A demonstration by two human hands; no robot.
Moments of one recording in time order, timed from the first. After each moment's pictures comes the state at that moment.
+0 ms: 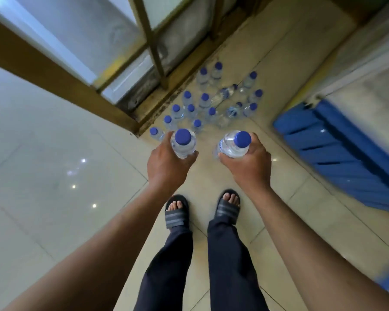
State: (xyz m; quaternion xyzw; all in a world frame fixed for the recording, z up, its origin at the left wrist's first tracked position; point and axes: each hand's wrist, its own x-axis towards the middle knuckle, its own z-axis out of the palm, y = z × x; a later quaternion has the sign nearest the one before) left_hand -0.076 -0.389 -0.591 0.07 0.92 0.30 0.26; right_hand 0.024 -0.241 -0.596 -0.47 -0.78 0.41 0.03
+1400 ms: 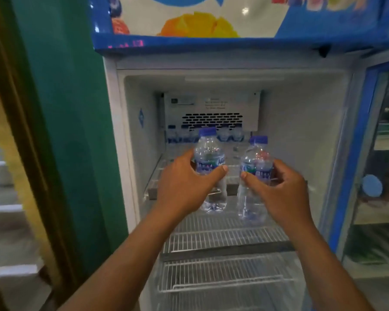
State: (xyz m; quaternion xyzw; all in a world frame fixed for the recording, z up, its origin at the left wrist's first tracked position) left_hand 0.115 0.062 0.143 0.64 0.56 0.53 0.06; right_hand 0.306 0.088 0.116 -0.40 -0.64 0.18 0.63
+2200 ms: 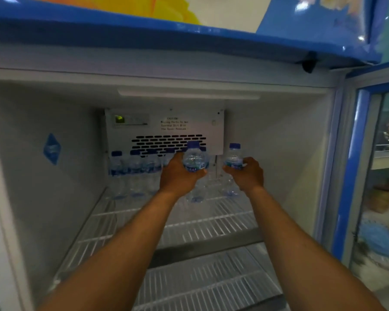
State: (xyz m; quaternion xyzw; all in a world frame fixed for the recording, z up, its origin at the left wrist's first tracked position) left_hand 0.155 0.341 0.161 0.64 0.52 0.52 0.20; right_hand 0.355 0.393 0.142 -0.60 -0.53 0.18 0.57
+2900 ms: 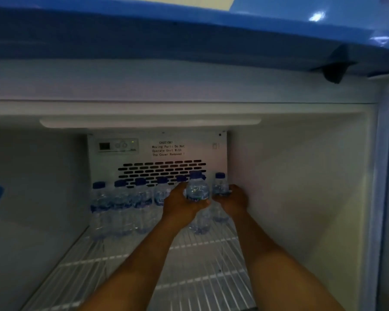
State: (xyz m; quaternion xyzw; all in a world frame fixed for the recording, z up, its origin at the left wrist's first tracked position) left_hand 0.188 0.448 0.149 0.62 0.51 0.54 0.26; right_hand 0.350 0.558 0.118 -0.61 -0.58 0.21 0.49
